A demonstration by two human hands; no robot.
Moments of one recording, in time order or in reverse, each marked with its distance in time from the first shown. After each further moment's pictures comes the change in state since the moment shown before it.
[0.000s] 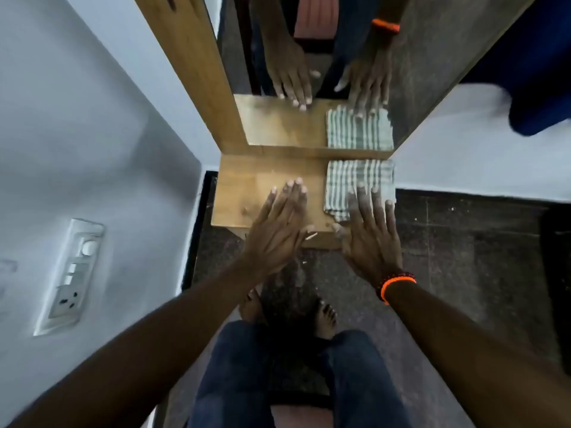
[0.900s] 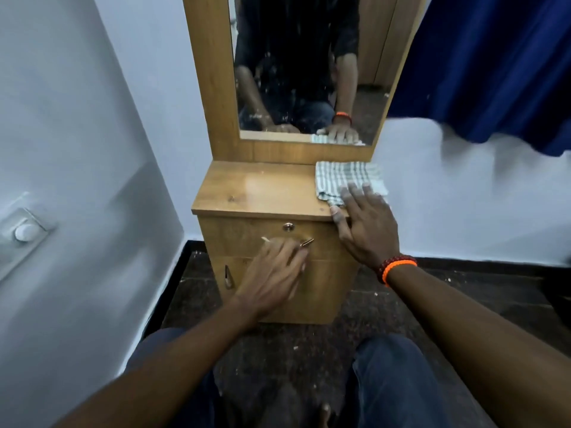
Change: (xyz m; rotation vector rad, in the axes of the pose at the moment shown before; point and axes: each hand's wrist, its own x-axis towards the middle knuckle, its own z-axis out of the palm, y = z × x) left_hand -0.064 0.036 0.143 0.095 0.420 0.147; right_hand -0.005 0.009 0.078 0.008 0.384 0.035
